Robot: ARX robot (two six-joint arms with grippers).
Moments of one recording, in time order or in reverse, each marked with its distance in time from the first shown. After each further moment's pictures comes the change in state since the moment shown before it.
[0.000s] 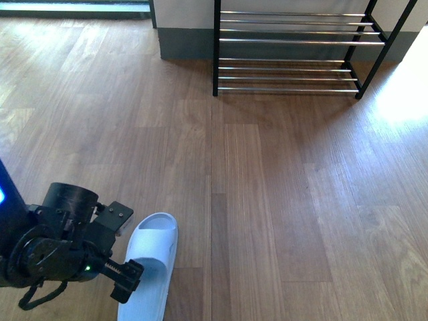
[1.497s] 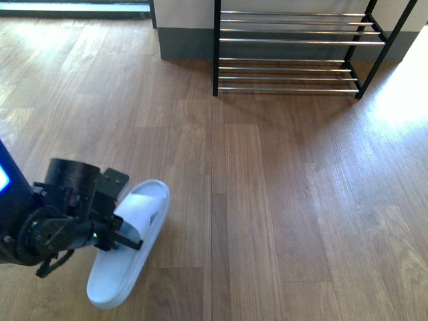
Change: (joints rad) left arm 0.007 -0.061 0.018 0.142 -0.138 -0.050; right arm 0.000 0.000 0.000 0.000 0.000 0.000
